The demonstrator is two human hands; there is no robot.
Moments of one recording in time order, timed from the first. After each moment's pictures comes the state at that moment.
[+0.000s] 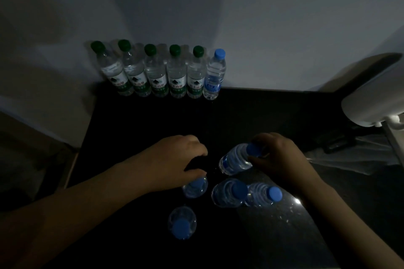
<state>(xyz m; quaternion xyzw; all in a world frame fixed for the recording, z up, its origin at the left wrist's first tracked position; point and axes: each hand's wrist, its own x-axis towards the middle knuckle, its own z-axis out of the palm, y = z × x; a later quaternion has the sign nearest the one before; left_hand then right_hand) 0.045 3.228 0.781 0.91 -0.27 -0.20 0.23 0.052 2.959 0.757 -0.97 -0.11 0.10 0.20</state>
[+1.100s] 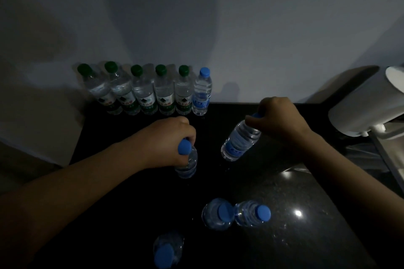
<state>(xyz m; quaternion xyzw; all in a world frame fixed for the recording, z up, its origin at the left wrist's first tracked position) 0.115 3.212 0.808 0.93 -0.25 -0.19 0.20 0.163 2.938 0.797 -0.98 -0.04 0.05 0.17</state>
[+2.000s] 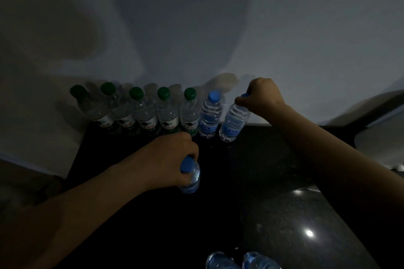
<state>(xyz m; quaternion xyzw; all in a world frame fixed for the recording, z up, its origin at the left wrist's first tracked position) 0.182 3.220 0.792 0.92 -0.24 -0.20 0.22 0.327 2.987 0.774 -0.99 -0.02 0.02 0.17</state>
